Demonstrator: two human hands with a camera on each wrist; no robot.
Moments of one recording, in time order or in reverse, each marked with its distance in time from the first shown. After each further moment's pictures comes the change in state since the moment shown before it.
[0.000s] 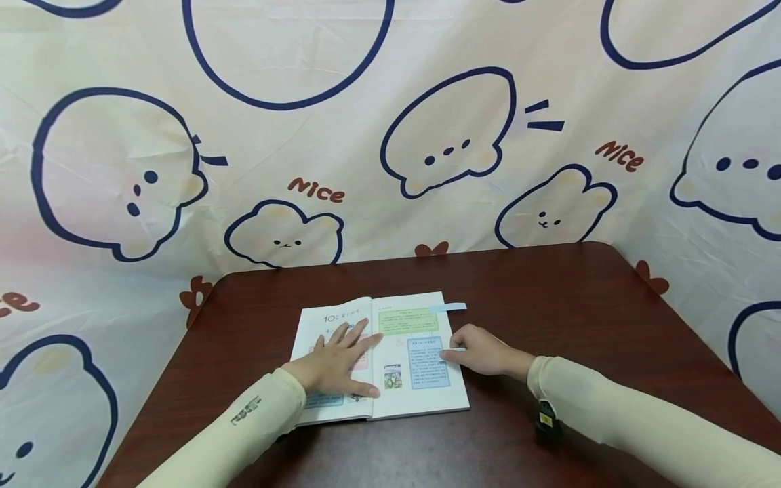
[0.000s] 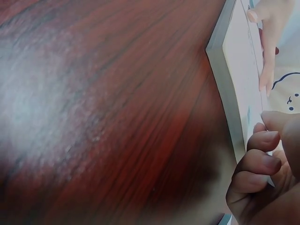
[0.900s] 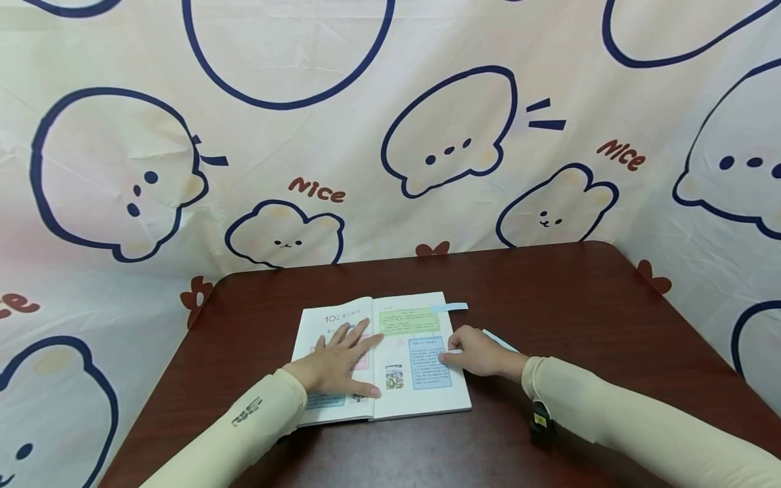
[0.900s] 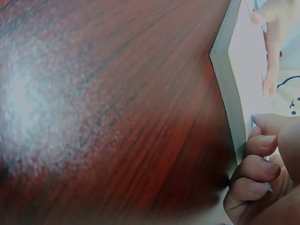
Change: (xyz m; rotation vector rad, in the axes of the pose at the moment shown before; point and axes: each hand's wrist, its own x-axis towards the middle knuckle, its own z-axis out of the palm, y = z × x) left_hand 0.002 -0.002 0.002 0.006 0.016 0.013; right_hand 0.007 0.000 0.011 -0.017 0.027 0.062
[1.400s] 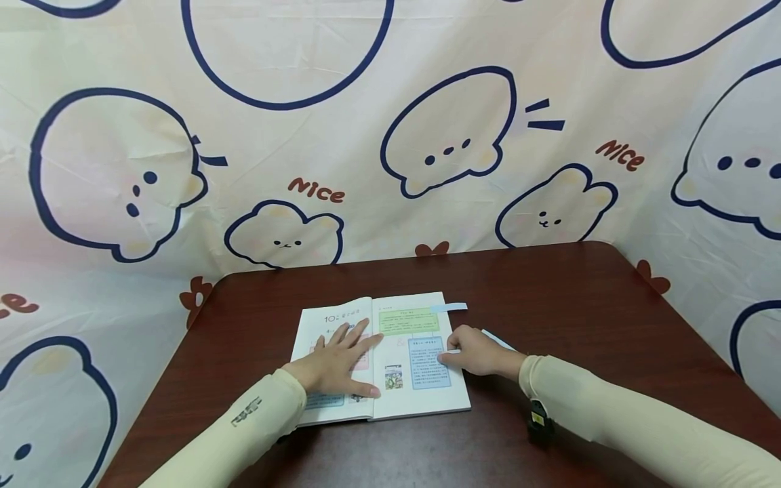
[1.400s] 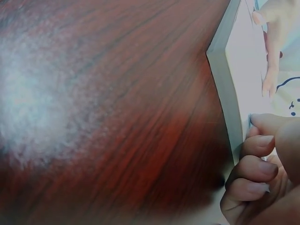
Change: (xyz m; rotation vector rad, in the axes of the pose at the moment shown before) left_hand 0.000 0.001 -0.001 -0.004 -0.004 -0.008; right_hand 0.002 -0.002 0.000 -0.014 -0.009 0.008
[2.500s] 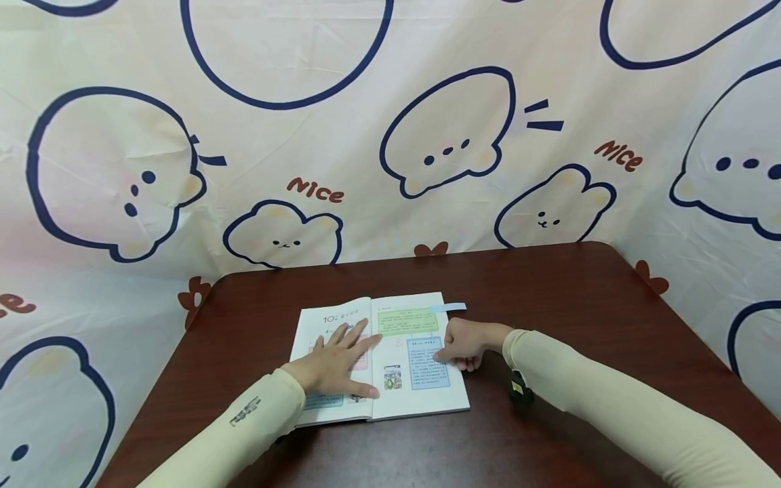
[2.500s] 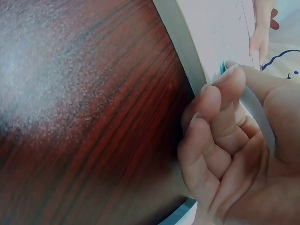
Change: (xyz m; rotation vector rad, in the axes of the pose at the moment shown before) left_hand 0.000 0.001 -0.001 0.008 -0.004 -0.011; right_hand 0.016 -0.017 -0.028 -0.014 -0.344 0.172
